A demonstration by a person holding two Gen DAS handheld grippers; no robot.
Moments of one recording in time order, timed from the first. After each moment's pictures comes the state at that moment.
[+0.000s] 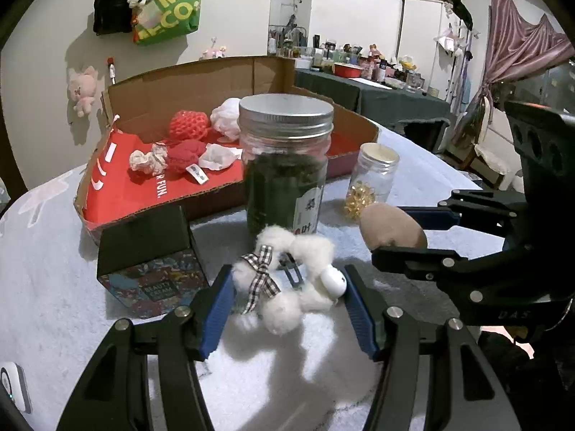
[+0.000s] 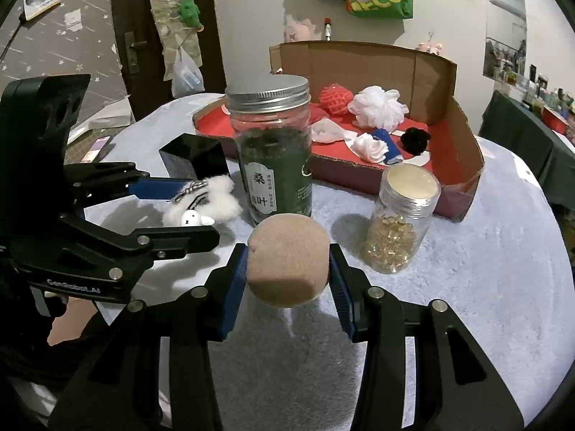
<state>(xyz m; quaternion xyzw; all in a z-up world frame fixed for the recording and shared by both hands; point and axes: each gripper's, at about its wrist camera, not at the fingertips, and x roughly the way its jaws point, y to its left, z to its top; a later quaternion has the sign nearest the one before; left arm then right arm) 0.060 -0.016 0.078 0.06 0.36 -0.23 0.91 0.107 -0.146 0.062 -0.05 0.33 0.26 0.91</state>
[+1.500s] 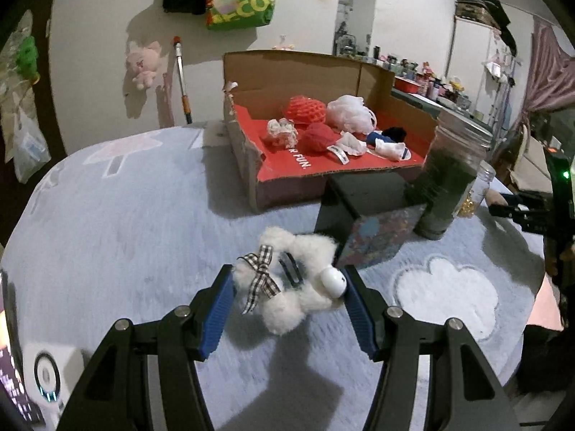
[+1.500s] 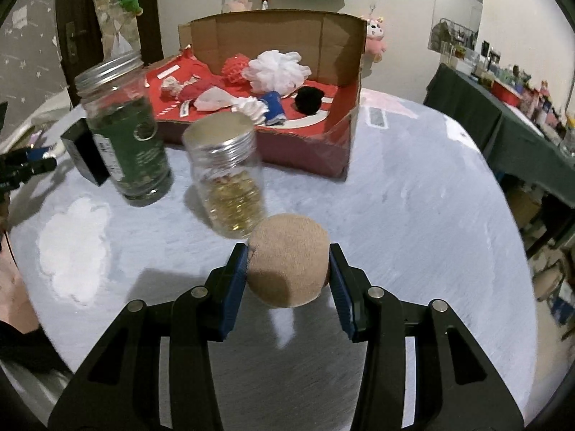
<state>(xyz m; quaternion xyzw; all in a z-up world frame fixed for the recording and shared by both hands) 0.082 0.132 0.063 0.03 0.36 -0.15 0.92 0.143 -0.231 0.042 -0.08 0.37 0.14 0.92</state>
